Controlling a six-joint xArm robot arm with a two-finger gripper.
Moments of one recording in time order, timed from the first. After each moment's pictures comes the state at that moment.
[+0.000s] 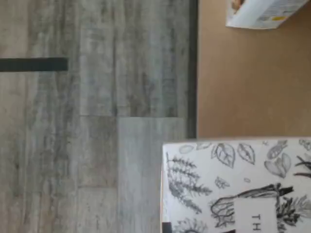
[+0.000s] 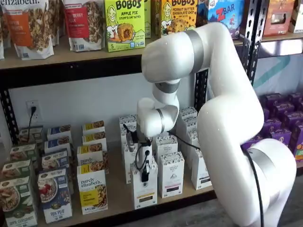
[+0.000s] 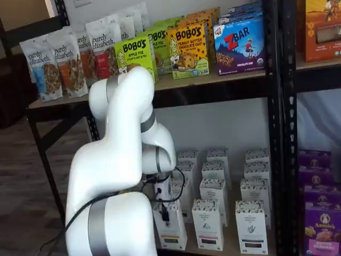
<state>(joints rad) 0.28 0.88 -1.29 0.08 0.38 -1.36</state>
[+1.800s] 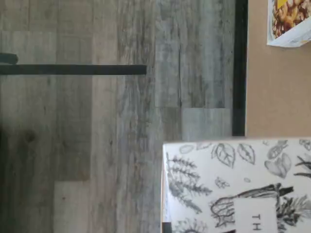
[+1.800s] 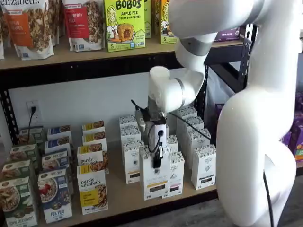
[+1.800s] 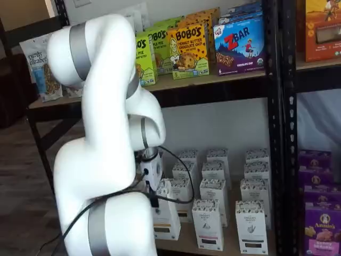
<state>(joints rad) 0.30 0.20 -0.70 0.03 0.46 -1.29</state>
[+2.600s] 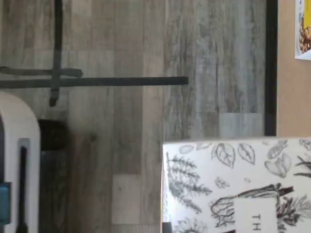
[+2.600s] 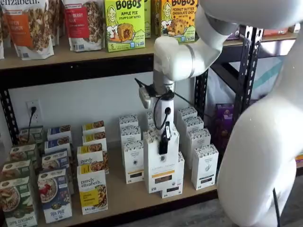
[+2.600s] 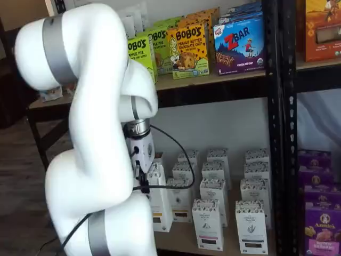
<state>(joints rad) 0.31 -0.16 -0.62 0.08 0.80 -1.31</state>
